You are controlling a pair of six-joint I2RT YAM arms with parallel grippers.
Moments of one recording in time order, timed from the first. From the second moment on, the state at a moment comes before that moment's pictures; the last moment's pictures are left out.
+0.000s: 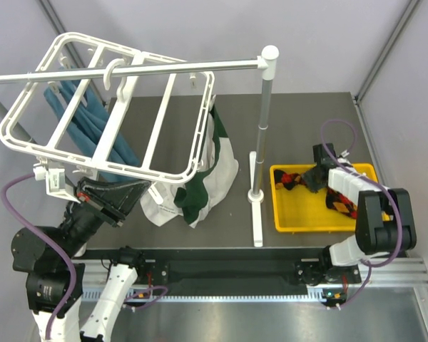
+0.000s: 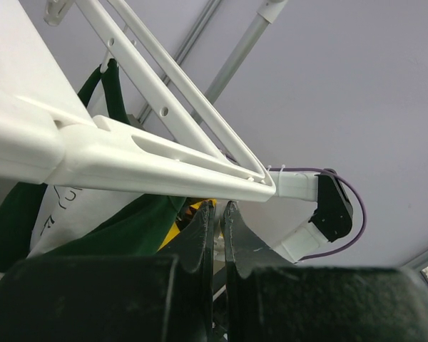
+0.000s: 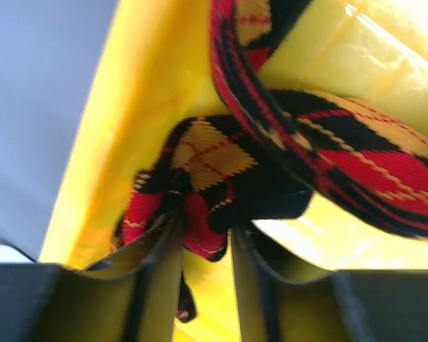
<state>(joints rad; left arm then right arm) -0.15 0.39 1.20 -0.48 0.56 -0.84 0.07 1.49 0.77 -0.38 0.20 1.10</state>
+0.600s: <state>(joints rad) -0.15 0.39 1.20 -0.48 0.56 -0.84 0.08 0.84 0.68 -0.61 0.05 0.57</state>
